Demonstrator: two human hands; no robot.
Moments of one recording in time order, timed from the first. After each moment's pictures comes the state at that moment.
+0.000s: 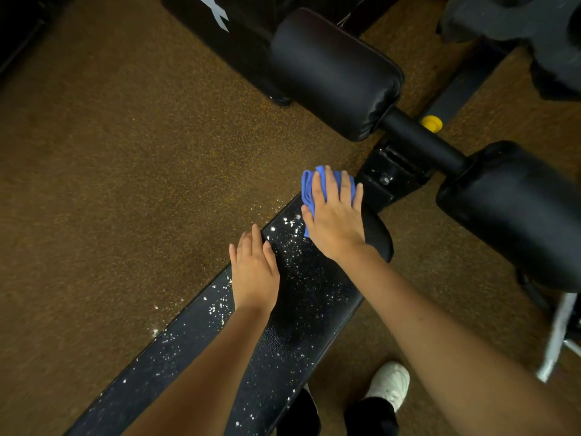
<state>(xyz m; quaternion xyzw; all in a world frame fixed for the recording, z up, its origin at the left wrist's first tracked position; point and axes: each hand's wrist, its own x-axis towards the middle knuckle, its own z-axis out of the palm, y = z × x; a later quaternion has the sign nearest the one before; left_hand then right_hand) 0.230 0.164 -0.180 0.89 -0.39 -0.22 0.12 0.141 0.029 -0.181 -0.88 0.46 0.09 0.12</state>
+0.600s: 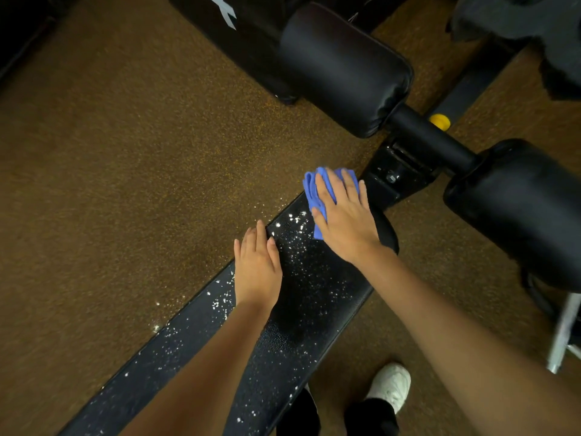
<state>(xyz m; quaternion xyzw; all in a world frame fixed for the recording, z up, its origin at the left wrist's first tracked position) 0.233 0.166 -0.178 0.88 -0.39 -0.24 0.14 0.125 0.028 -0.183 -0.91 0.40 0.06 0.14</state>
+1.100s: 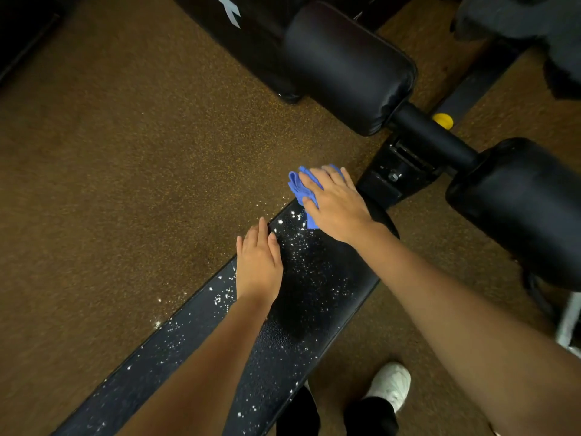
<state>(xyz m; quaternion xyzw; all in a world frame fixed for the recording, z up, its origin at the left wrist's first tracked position) 0.235 0.164 -0.174 0.88 -0.38 -0.26 0.14 0.148 0.010 -0.179 -0.93 0.33 0.06 0.17</state>
